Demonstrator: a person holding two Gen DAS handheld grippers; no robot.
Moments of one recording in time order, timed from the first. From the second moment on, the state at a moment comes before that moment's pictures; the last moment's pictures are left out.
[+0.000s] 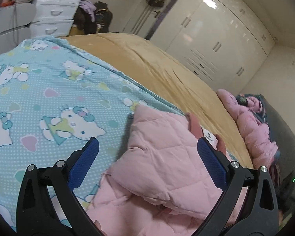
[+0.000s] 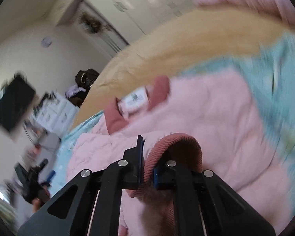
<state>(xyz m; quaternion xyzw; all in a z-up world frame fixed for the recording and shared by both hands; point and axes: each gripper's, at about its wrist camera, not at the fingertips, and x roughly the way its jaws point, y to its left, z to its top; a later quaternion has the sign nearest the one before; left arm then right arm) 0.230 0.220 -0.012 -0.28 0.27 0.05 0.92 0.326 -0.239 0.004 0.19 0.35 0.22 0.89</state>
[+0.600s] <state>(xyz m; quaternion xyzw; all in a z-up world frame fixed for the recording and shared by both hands) 0.262 0.121 -0.032 -0.11 0.33 0.00 0.94 0.358 -0.225 0.010 0.10 0.32 0.18 0.92</state>
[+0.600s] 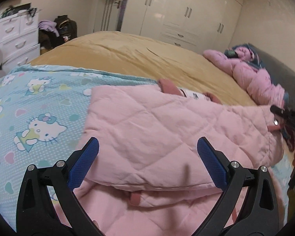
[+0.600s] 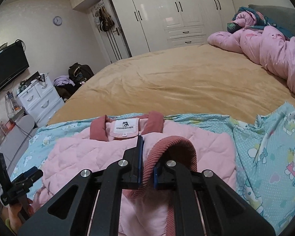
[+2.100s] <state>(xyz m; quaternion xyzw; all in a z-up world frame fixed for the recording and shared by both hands) 0.288 0.102 -0.088 -0.07 0.42 -0.01 0.90 0.340 -0.121 -0.094 -0.07 0.43 0.16 0.88</state>
